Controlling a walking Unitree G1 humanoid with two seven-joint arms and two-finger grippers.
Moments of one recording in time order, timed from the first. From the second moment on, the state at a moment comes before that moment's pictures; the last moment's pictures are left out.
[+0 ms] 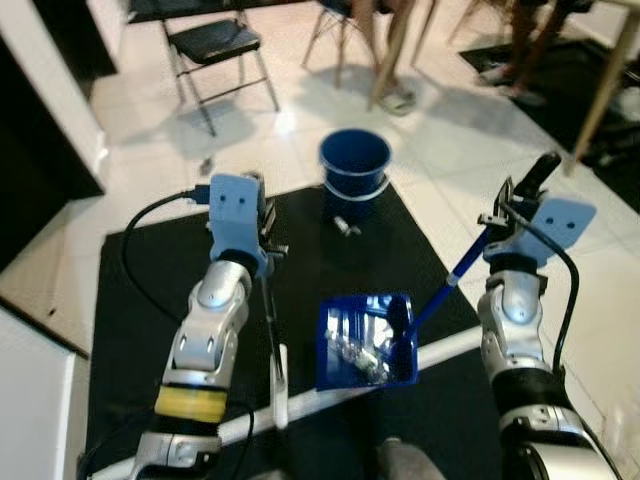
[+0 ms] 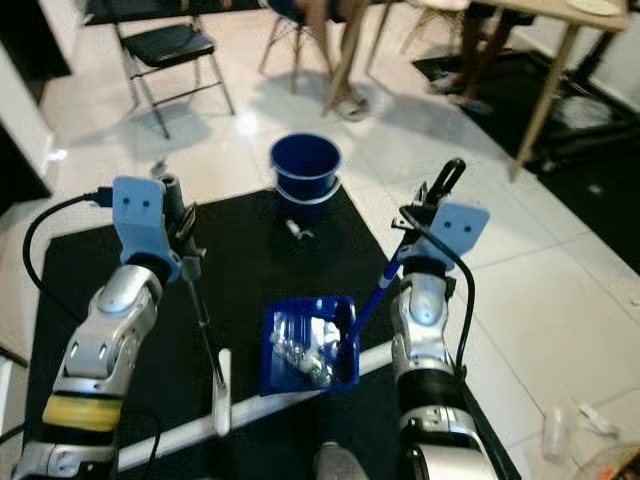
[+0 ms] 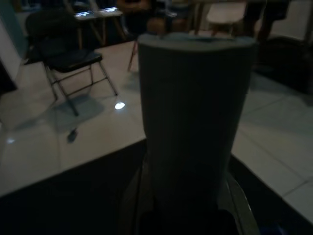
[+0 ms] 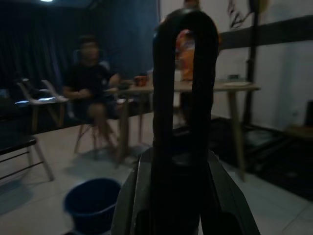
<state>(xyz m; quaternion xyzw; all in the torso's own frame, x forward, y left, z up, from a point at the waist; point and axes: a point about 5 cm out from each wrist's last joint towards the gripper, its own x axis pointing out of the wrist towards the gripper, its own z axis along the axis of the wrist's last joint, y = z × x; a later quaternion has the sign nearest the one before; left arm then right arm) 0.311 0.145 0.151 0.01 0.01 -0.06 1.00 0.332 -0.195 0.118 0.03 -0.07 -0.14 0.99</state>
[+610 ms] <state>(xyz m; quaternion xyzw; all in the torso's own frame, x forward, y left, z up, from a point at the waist) 0.312 0.145 0.152 0.01 0.00 -0.06 1.00 0.333 -0.191 0.117 0.02 -0.07 -0.12 0.99</state>
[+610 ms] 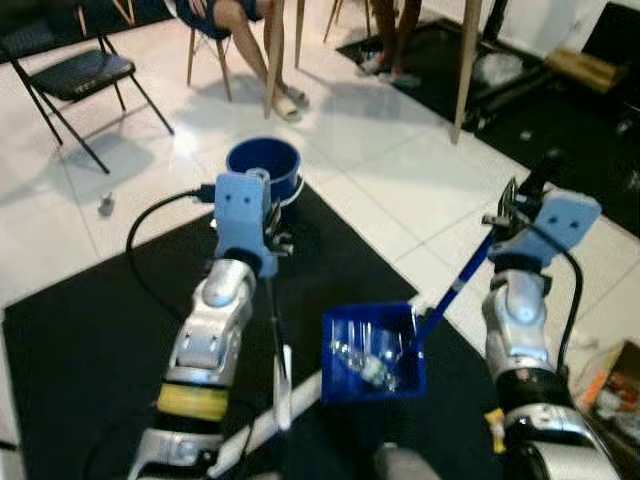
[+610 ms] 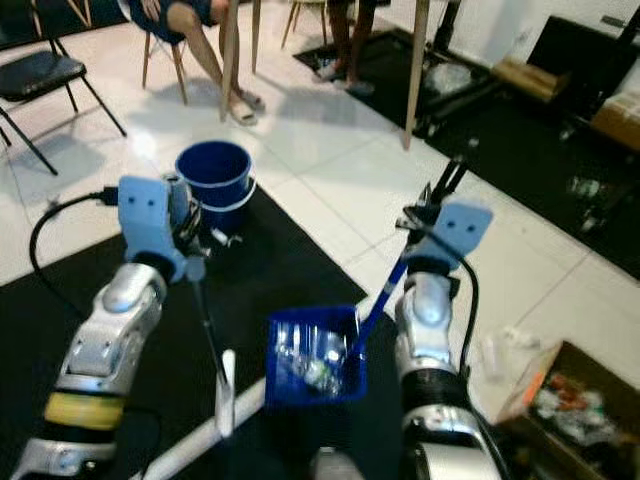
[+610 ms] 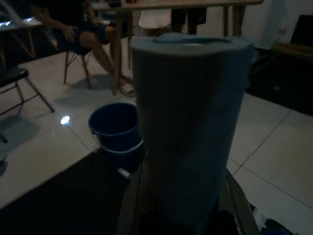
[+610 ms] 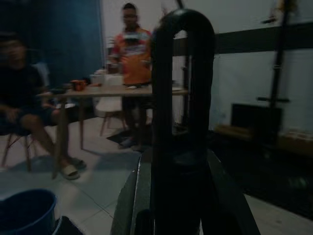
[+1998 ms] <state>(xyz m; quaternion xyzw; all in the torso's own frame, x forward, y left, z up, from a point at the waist) 0.306 0.138 0.184 -0.02 -0.07 -0.07 0.99 0.338 -0.159 0.149 0.00 -0.13 -0.04 0.99</state>
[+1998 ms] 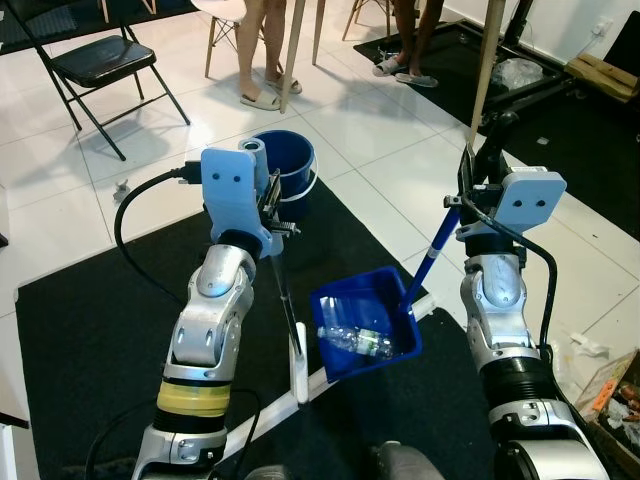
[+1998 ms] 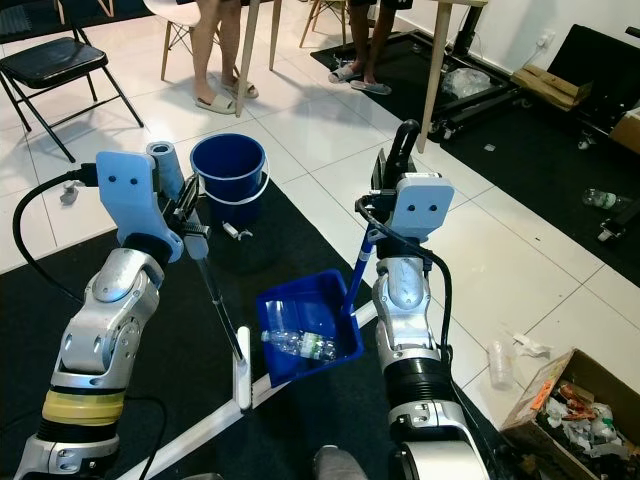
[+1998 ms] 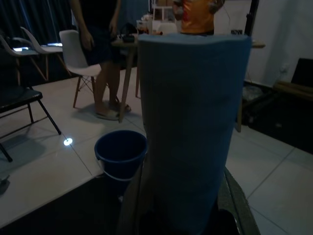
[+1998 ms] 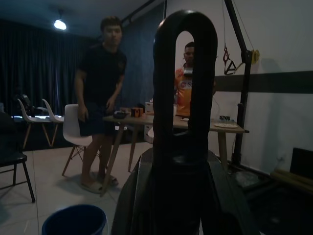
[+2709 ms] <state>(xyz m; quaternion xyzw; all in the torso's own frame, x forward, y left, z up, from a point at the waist) 0.299 0.143 0.167 -0.02 -0.05 -0.07 1.00 0.340 -0.155 0.138 0.07 -0.08 0.03 0.99</state>
